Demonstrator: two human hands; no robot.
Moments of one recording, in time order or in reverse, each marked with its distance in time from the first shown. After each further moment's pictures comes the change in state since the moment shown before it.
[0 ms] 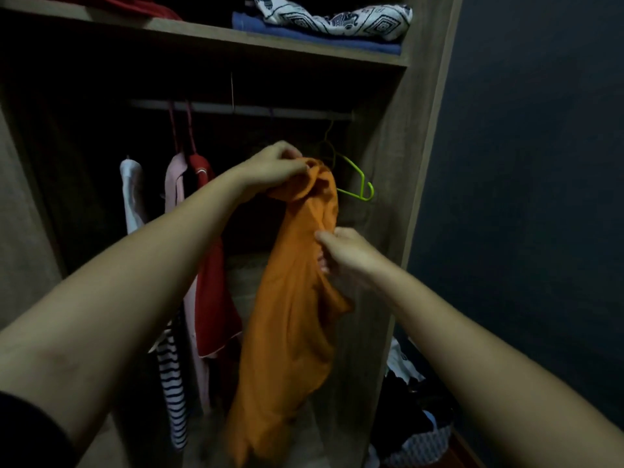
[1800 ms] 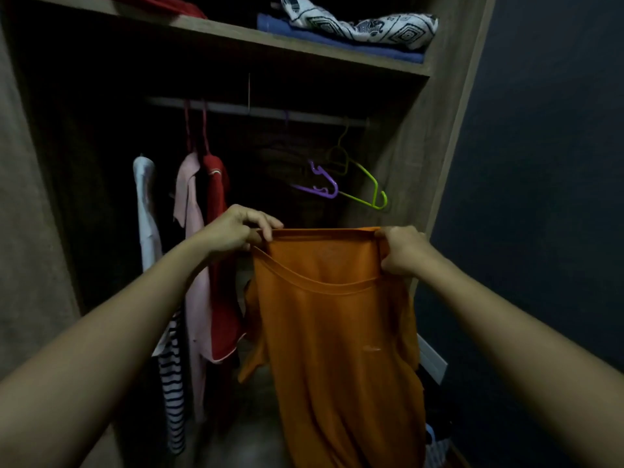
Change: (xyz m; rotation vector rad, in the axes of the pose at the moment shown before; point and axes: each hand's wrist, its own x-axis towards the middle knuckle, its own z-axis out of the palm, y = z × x) left_hand -0.049 -0.099 -0.010 -0.293 -0.210 0.051; right_hand 0.018 -0.004 -0.059 -1.107 0.134 -0.055
